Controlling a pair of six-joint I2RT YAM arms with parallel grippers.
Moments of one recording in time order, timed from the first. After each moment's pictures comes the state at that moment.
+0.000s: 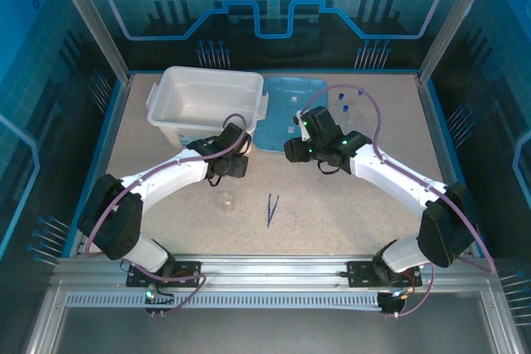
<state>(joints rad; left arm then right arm) -0.57 1.53 1.02 -0.62 -0.26 -0.38 0.61 1.45 1.13 -0.54 0.01 0.31</state>
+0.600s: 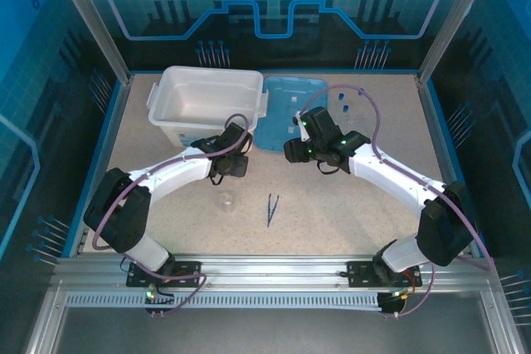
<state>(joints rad) -0.55 1.58 1.02 -0.58 -0.23 -0.38 0.61 1.46 1.13 -0.54 0.01 0.31</state>
